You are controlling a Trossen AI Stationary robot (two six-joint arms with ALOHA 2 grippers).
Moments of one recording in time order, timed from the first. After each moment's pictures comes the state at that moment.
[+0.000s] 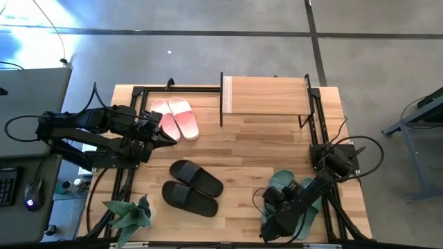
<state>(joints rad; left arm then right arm) 0.04 0.74 0.91 -0.58 0.09 -0.40 0.80 2.11 1.59 -1.57 0.21 1.52</state>
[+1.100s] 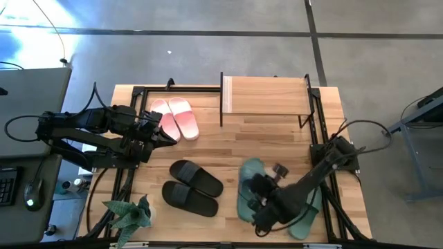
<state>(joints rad) 0.04 0.74 0.91 -0.58 0.09 -0.40 0.67 1.95 1.88 -1.57 0.66 1.26</state>
